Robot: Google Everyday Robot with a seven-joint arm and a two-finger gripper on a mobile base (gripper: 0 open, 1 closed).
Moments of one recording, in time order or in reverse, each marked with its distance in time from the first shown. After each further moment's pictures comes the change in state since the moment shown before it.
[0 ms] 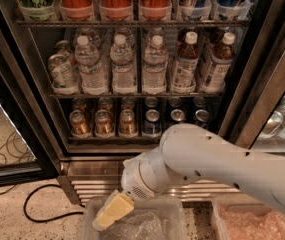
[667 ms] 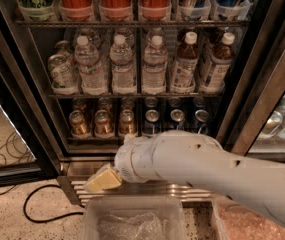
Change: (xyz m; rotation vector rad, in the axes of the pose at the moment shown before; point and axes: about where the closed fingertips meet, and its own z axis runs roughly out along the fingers) arm -0.051 -0.058 -0.009 0.288 -0.173 0.065
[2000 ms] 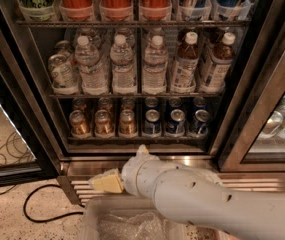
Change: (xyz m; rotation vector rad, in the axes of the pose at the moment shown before) arm 0.031 -0.018 0.015 0.173 -0.116 0.239
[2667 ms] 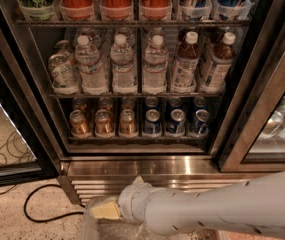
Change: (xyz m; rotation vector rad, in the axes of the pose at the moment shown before) arm 0.103 0.021 0.051 -0.052 0.151 0.105
